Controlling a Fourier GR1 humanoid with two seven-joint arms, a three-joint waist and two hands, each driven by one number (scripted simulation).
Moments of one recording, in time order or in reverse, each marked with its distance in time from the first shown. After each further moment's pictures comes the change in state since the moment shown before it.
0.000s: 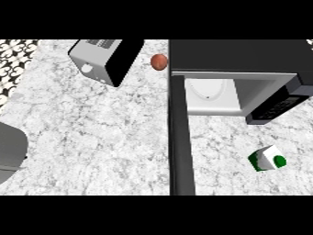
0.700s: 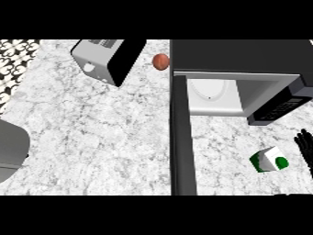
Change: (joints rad) left arm 0.144 -0.017 0.082 0.016 0.066 -0.144 -0.098; right arm -0.134 -0.039 -0.007 0.573 0.254 -0.074 -0.360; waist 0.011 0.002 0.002
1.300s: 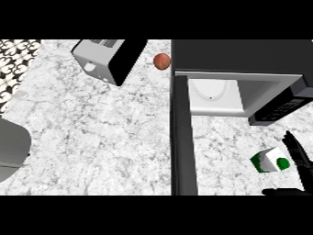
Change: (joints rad) left arm 0.081 0.013 0.058 0.010 0.066 -0.080 -0.051; right arm -0.180 -0.048 0.016 0.461 0.140 -0.131 -0.250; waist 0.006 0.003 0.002
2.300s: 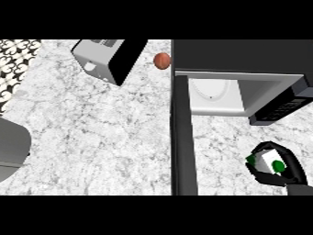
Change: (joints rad) left arm 0.041 0.013 0.010 0.016 0.064 -0.054 -0.044; right arm -0.209 0.023 0.037 0.325 0.003 -0.020 -0.094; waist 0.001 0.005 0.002
